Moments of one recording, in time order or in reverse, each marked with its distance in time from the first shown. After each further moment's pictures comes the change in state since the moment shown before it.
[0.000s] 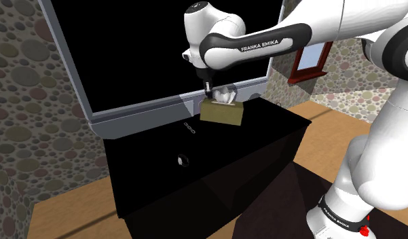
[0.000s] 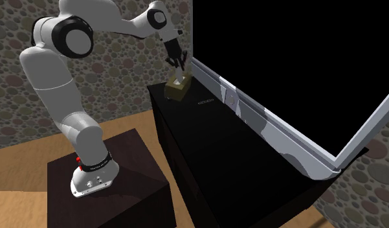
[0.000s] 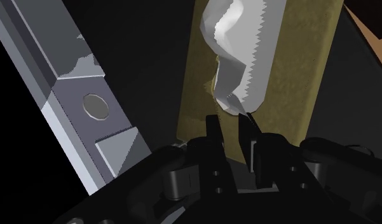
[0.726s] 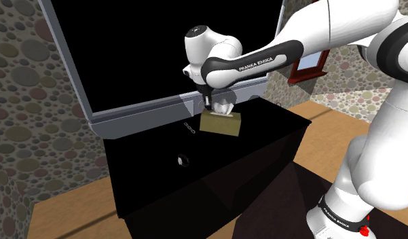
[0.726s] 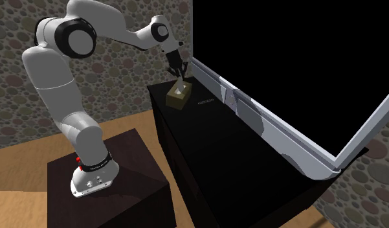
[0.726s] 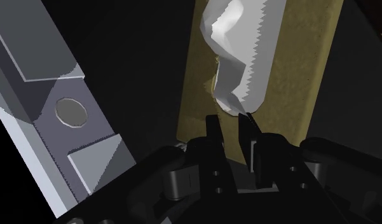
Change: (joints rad) arm -0.006 0.021 -0.005 -0.121 -0.019 0.133 0.052
